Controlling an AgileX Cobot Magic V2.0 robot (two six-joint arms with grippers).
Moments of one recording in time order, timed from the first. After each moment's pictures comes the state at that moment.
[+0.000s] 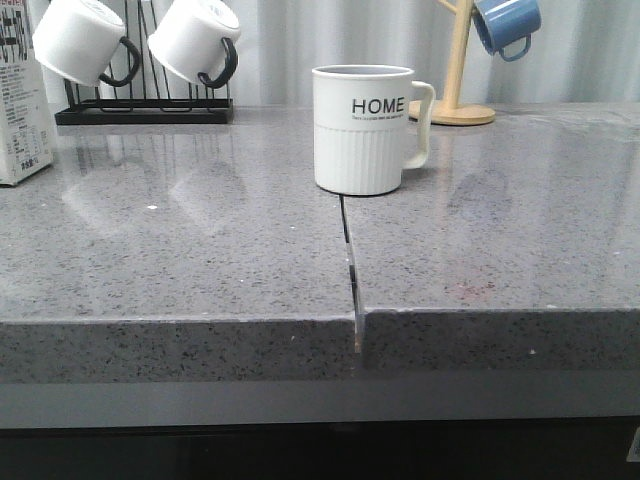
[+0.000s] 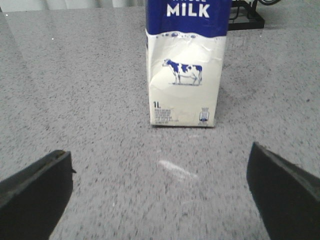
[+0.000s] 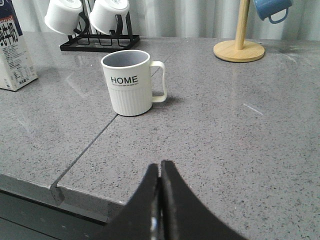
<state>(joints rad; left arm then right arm) -0.01 0.81 -0.40 0.04 -0.02 -0.04 0.37 0.08 -0.39 0.00 0.53 0.11</state>
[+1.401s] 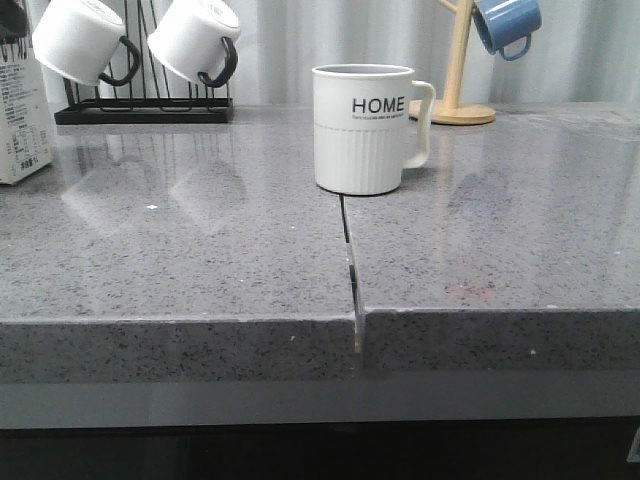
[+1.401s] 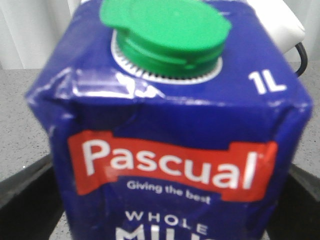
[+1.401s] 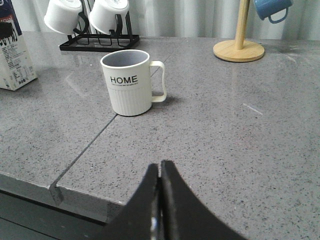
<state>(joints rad) -0.06 1.49 -0.86 0.02 -0.35 -0.06 0.37 0.08 -0.39 -0.01 0.53 0.11</state>
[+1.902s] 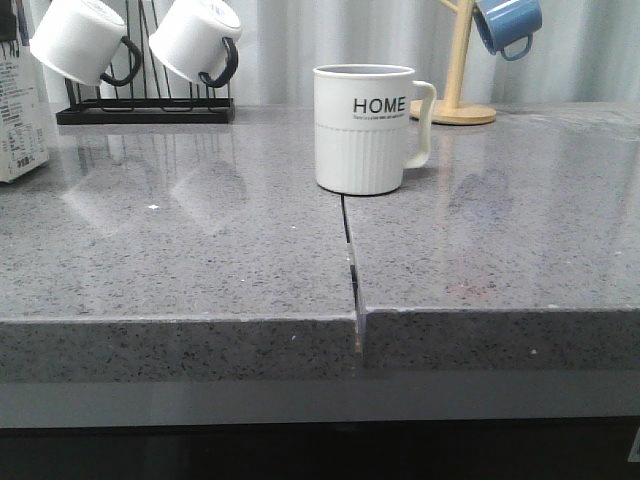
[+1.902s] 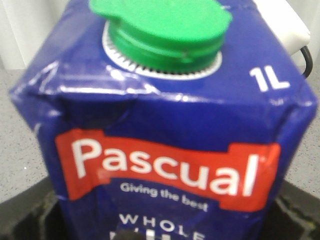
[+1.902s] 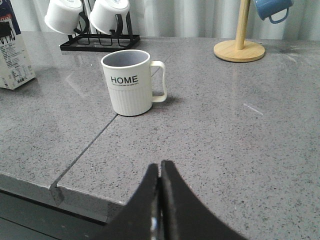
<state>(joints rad) -0.07 1.50 -0.86 0.00 -0.37 -0.05 0.37 0.08 -0.39 -0.01 0.53 0.11</state>
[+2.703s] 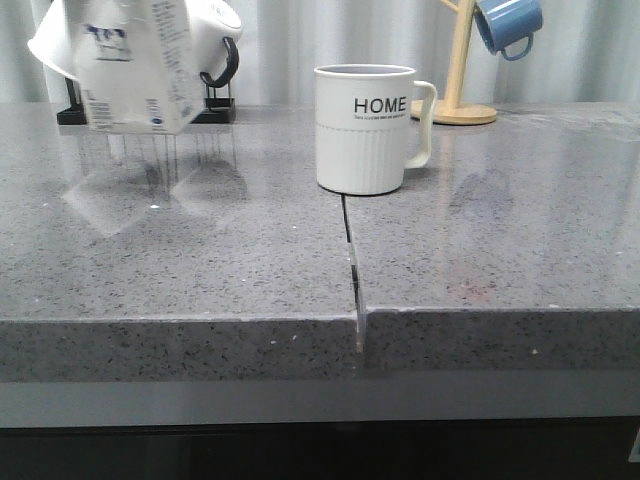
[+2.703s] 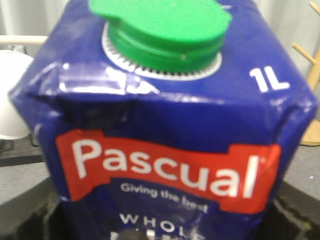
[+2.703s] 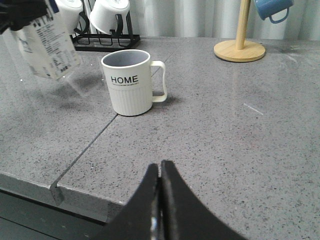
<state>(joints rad) -0.56 1.52 -0.96 -0.68 -0.52 0.47 0.37 0.08 -0.39 -0.01 0.53 0.11</state>
